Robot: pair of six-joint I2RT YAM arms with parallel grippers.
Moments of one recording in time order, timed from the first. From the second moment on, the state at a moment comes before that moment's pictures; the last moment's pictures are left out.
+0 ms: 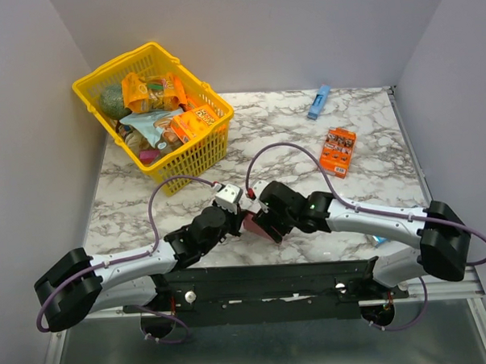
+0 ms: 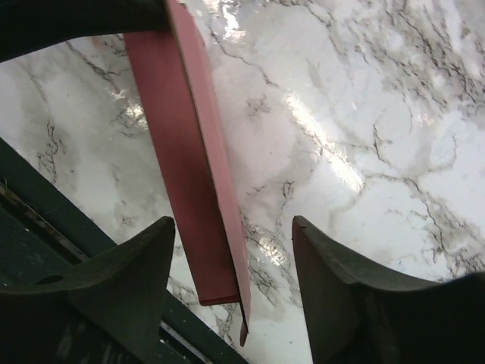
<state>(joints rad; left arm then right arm) -1.00 1.07 0.36 0.37 -0.30 -0.34 1.04 1.42 0.92 -0.50 0.15 0.07</state>
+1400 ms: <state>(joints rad) -1.02 1.12 0.42 0.31 -0.30 -0.31 1.04 1.28 0.96 -0.77 0.23 0.53</state>
